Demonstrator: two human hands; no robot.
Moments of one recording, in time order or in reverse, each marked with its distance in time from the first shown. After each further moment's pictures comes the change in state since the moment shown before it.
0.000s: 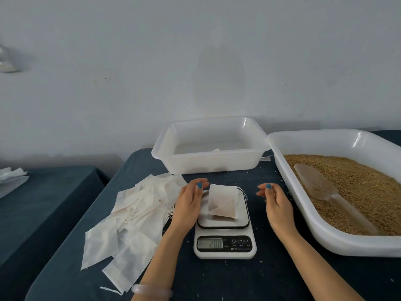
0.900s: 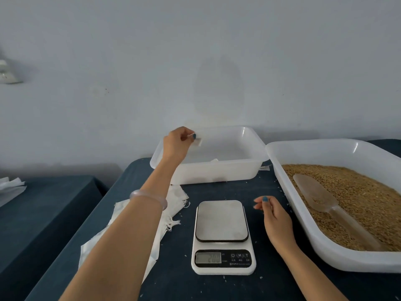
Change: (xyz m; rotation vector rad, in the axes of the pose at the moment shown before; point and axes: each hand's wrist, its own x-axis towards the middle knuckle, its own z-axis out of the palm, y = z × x) left_hand 0.151 0.086 -0.056 0.195 0.217 0.042; right_hand 0.000 0.002 0.000 -0.053 -0.041 0.032
